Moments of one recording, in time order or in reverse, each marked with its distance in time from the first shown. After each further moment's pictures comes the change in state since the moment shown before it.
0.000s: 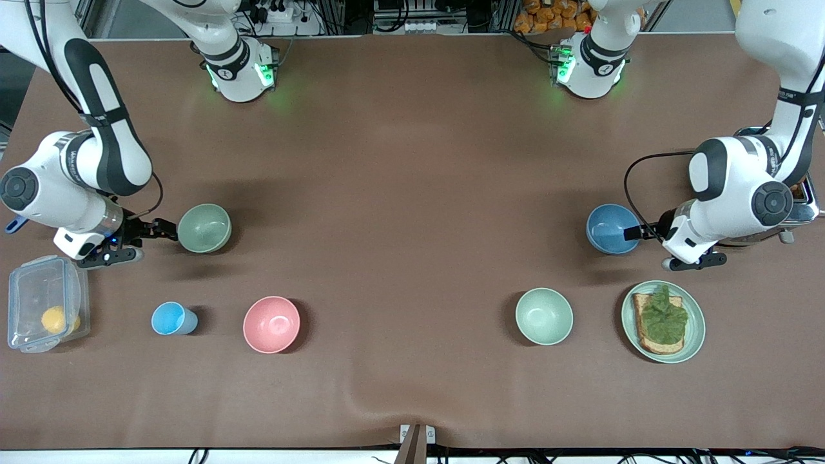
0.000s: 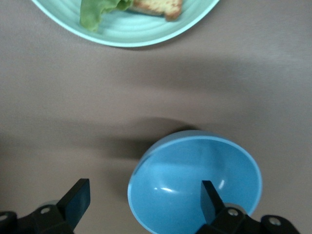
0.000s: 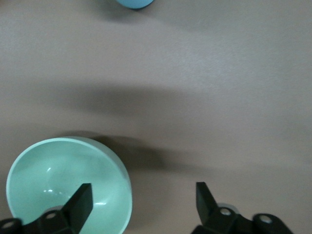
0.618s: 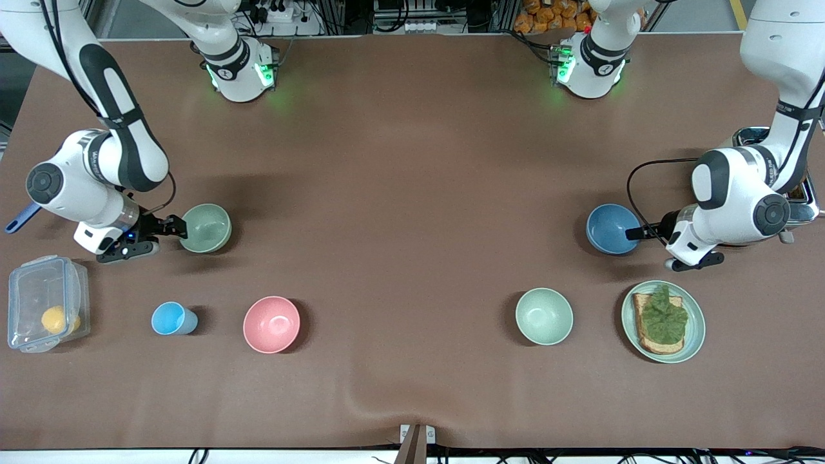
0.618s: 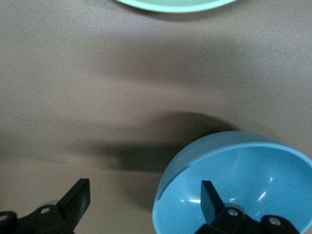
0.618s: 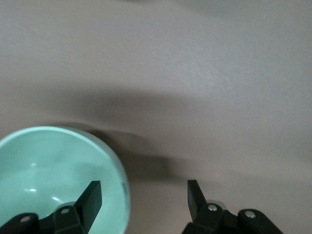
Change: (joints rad) left arm 0.050 0.066 -0.003 -0.006 0.000 0.005 0.011; right arm -0.013 0.015 -0.004 -0.089 0.003 0.138 -0.081
